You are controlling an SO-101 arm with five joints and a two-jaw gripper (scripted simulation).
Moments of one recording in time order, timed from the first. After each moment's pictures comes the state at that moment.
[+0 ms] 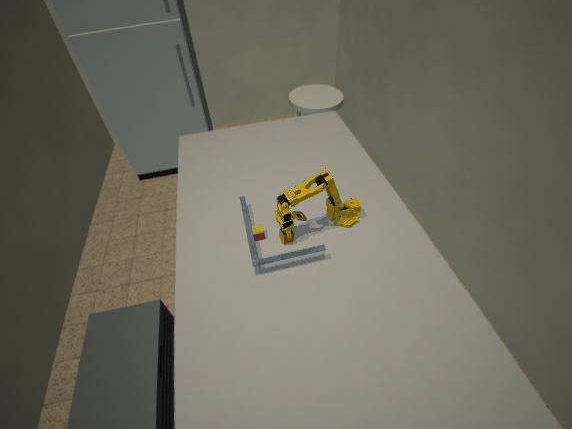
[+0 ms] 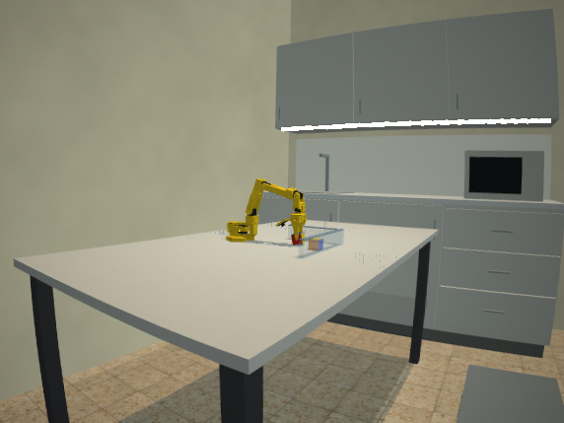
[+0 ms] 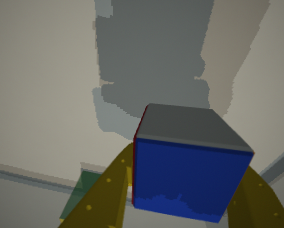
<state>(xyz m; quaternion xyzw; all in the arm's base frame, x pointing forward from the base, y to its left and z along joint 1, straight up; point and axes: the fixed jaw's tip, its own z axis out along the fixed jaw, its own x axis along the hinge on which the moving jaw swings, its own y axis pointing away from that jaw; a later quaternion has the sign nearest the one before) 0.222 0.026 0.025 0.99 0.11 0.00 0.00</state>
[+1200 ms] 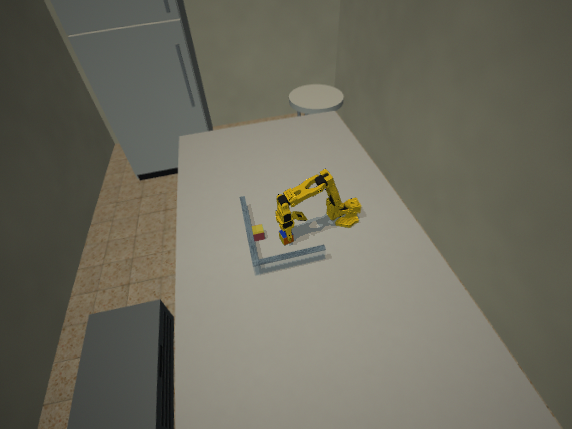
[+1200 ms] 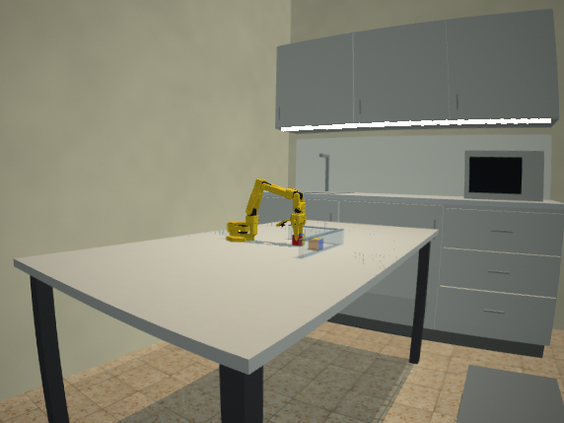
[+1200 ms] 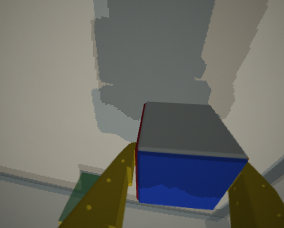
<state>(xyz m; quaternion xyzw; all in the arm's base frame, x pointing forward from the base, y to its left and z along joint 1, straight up) 0.221 0.026 0.024 0.99 0.11 0.00 0.00</state>
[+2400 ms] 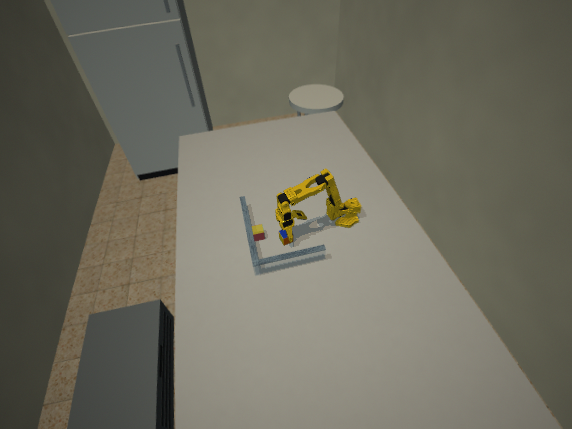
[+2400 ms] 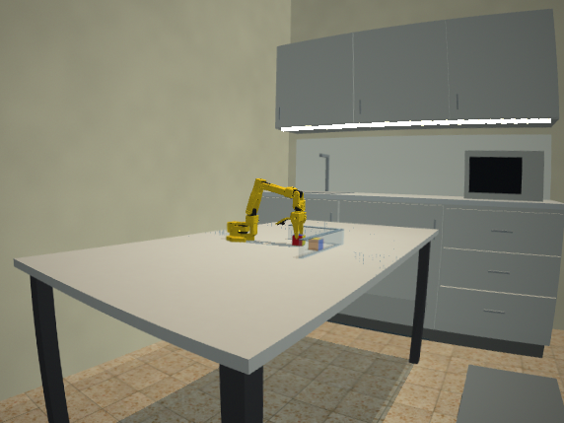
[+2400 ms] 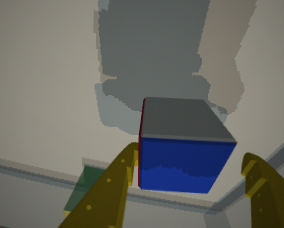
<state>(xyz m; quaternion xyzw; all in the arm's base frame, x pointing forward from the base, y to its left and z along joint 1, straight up) 0.222 0.026 0.030 0.99 0.11 0.00 0.00</state>
